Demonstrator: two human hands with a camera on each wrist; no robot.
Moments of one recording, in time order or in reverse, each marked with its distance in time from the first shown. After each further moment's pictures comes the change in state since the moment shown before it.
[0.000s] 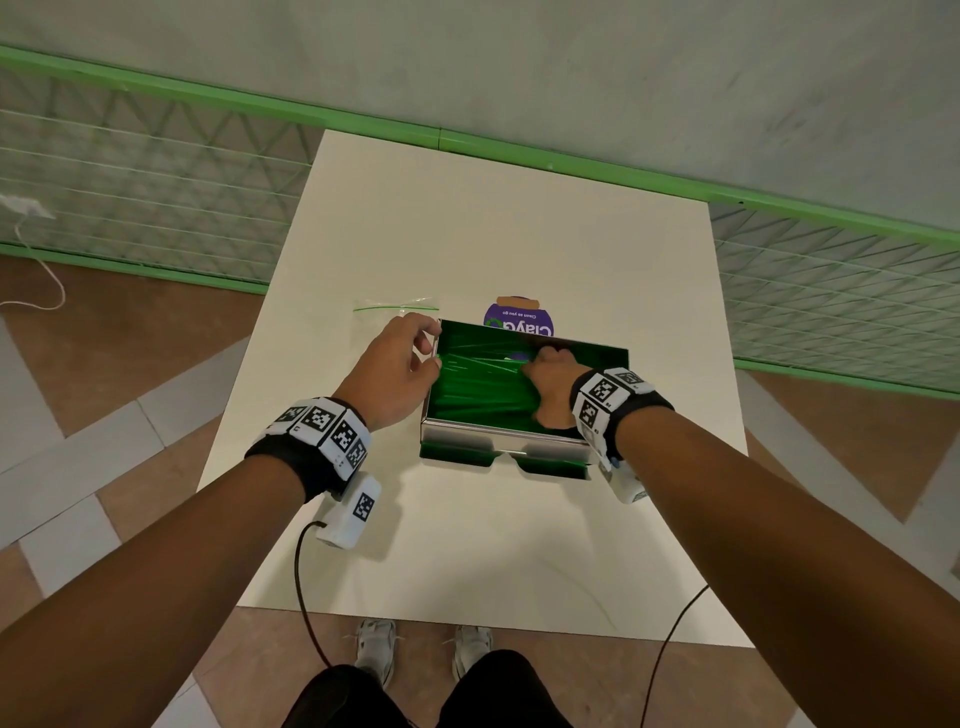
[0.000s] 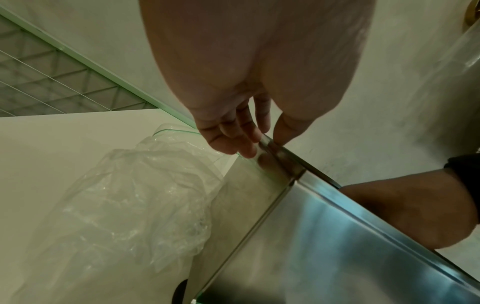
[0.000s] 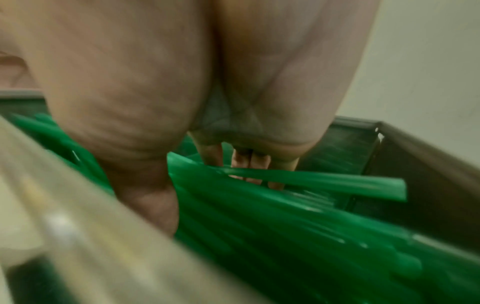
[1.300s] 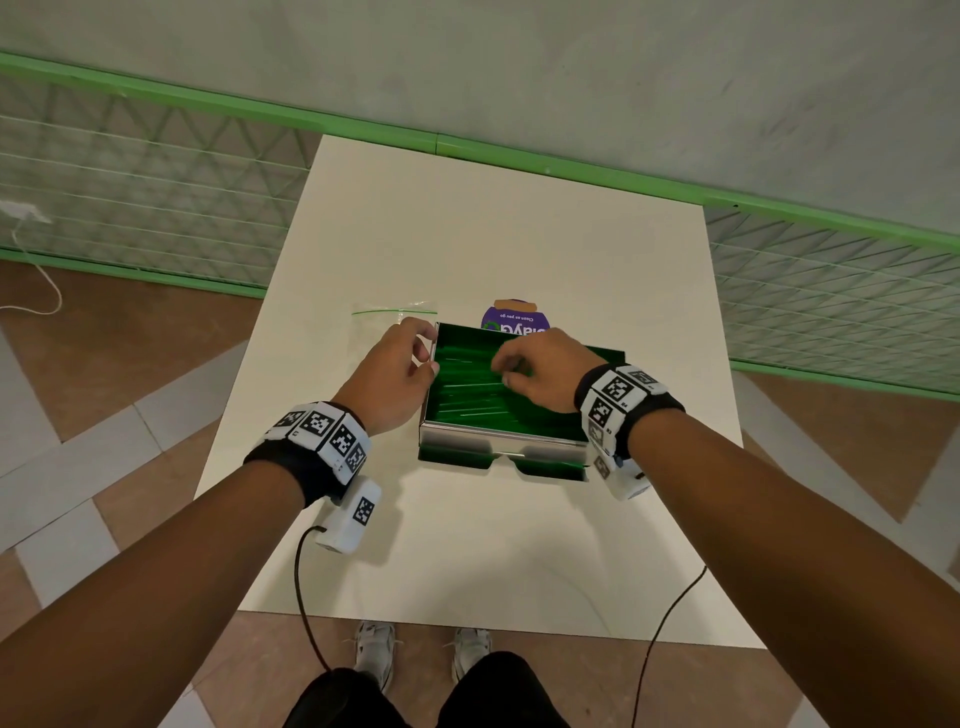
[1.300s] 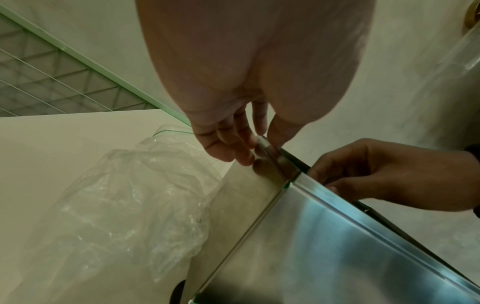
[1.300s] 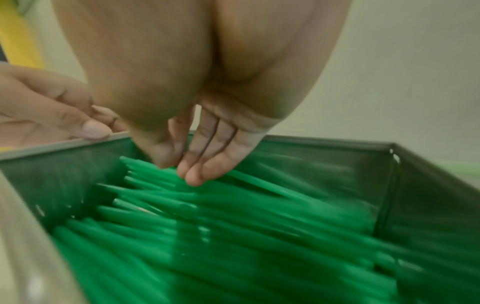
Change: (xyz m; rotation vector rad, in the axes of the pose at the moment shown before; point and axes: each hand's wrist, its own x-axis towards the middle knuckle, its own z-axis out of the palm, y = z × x) left_hand -0.001 0.003 0.000 0.003 -0.041 -0.062; right_hand -0.031 -0.004 -0.028 0.388 0.315 -0.253
